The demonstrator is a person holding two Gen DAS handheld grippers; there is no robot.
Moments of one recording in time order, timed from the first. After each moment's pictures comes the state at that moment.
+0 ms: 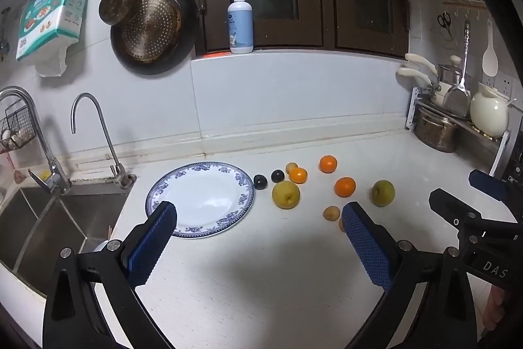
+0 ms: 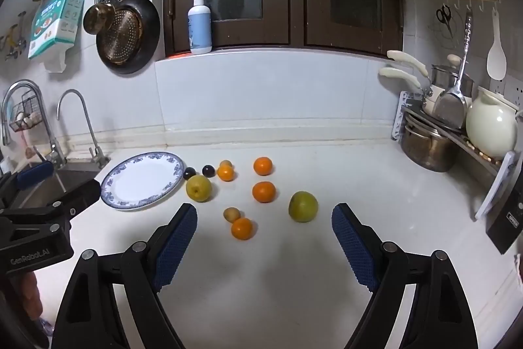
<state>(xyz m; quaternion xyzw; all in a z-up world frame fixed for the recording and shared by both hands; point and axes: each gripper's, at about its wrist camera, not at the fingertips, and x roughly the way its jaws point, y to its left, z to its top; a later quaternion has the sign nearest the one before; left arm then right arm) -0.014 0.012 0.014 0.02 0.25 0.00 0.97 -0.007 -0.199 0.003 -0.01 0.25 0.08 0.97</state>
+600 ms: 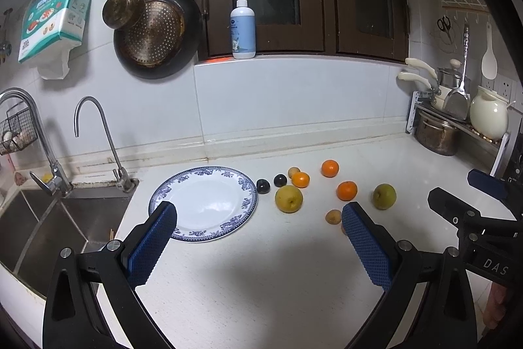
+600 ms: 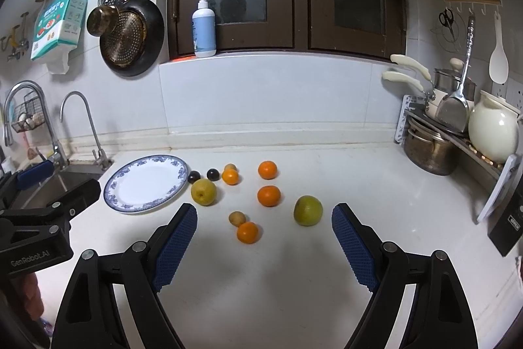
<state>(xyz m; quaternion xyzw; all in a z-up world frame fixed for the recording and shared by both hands) -0.017 0.013 0.017 0.02 0.24 0.01 0.97 -0.008 -0.193 0.006 -0.01 0.24 0.08 0.97</state>
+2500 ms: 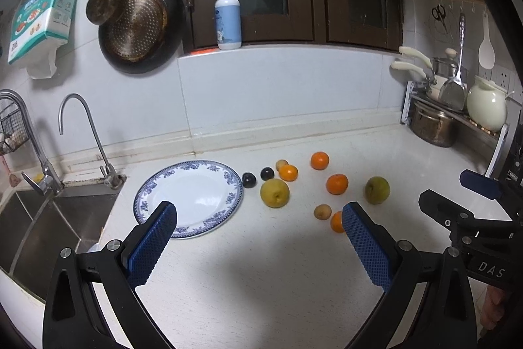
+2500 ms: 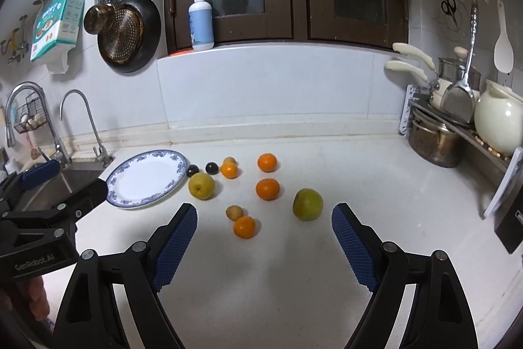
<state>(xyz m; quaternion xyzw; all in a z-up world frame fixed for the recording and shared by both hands) -0.004 -0.008 0.001 0.03 0.25 0.00 0.97 0.004 -0.206 -0.007 0.00 0.26 0.09 0.96</state>
